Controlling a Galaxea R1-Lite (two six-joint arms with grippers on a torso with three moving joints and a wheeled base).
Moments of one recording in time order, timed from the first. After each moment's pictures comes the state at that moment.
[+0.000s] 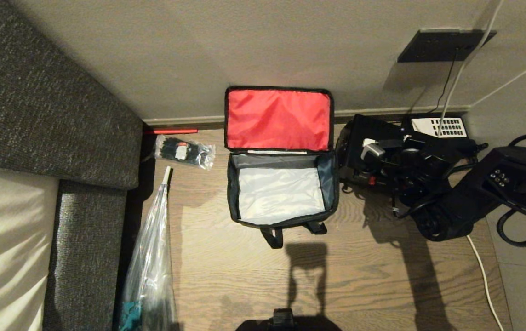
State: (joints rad) left arm 0.00 0.00 0.00 0.00 0.01 -0.01; right arm 0.18 2.25 -1.07 -1.52 -0.57 -1.62
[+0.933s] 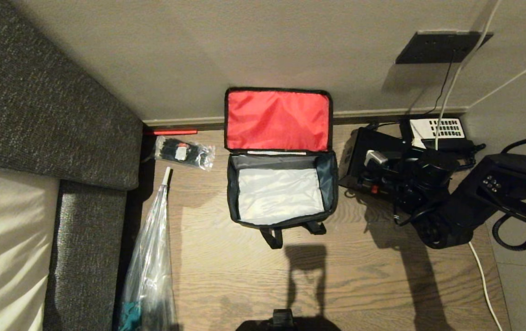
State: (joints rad) left arm 0.00 0.00 0.00 0.00 0.01 -0.01; right arm 0.17 2.31 -1.04 -1.53 -0.61 -1.58
